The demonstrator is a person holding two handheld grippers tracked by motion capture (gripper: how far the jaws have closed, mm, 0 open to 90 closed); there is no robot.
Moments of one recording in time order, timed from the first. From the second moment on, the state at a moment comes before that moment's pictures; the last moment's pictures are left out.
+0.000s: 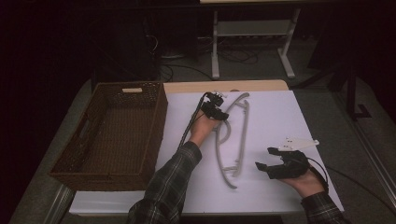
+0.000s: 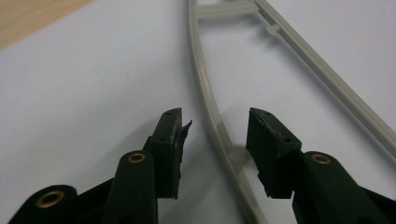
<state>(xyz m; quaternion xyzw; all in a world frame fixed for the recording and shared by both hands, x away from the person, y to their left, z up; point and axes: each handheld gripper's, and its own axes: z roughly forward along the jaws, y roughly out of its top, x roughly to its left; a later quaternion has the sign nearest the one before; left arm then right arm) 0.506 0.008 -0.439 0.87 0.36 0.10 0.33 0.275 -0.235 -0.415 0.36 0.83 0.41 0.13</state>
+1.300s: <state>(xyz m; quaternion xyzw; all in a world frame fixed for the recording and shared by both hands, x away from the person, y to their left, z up) 0.446 -0.068 -0.445 0.92 0.19 0.01 0.33 0.274 -0.238 -0.412 0.36 0.82 0.42 0.14</state>
